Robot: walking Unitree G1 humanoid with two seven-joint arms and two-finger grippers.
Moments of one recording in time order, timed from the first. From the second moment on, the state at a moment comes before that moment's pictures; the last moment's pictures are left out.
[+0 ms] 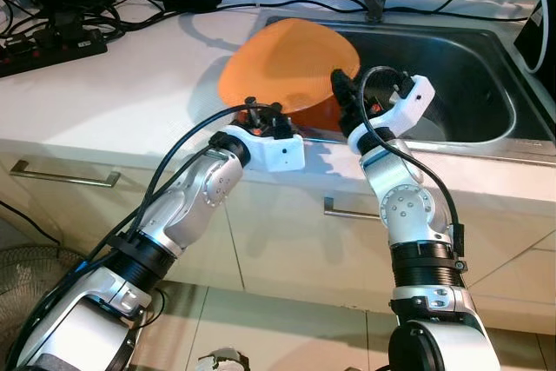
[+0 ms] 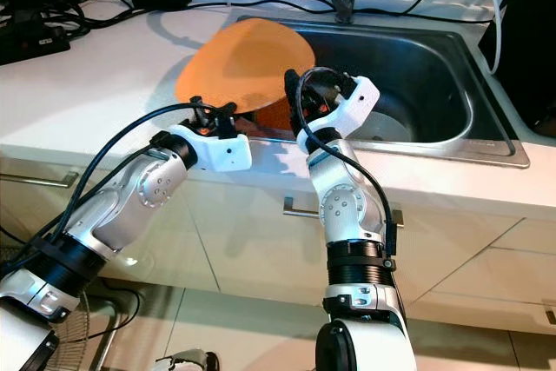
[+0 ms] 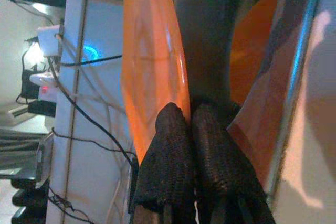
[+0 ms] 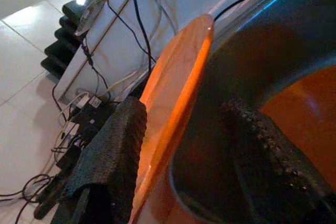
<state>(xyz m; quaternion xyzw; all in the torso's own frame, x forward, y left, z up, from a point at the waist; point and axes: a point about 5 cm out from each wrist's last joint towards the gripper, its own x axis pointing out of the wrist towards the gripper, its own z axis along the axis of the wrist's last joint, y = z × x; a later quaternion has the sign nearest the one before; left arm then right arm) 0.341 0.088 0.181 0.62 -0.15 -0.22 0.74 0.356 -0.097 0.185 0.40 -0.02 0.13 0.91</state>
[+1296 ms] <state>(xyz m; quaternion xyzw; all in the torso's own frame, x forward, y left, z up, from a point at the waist) 0.338 0.086 0.180 0.63 -0.17 -0.23 0.72 0.358 -0.092 0.189 0.39 -0.03 0.15 0.91</state>
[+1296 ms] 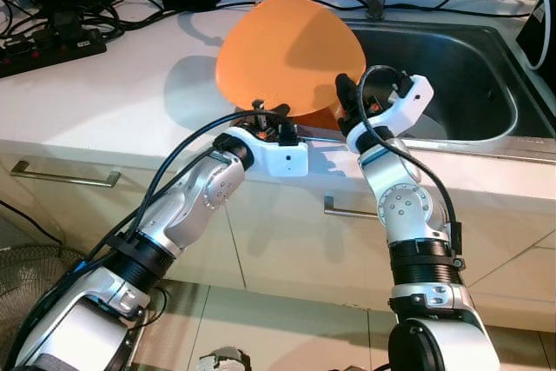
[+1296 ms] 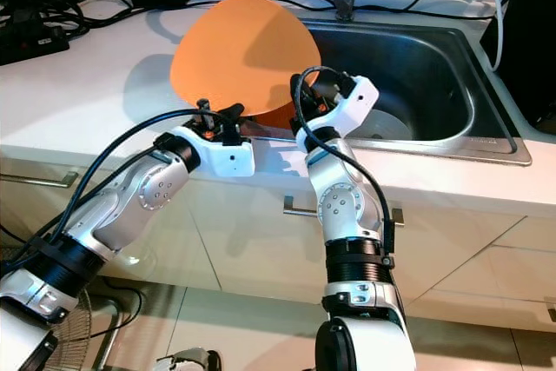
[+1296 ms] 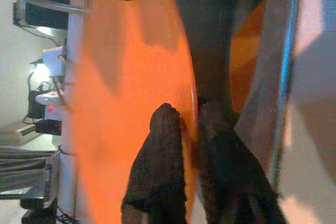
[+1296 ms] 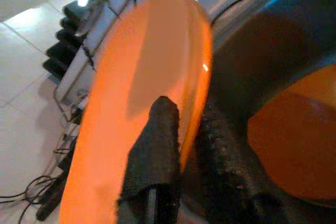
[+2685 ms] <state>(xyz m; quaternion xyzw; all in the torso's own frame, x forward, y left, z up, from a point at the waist) 0.330 0.085 0.192 0.43 -0.17 -0.17 0.87 0.397 -0.146 0.195 0.44 -0.07 -0.03 0.89</state>
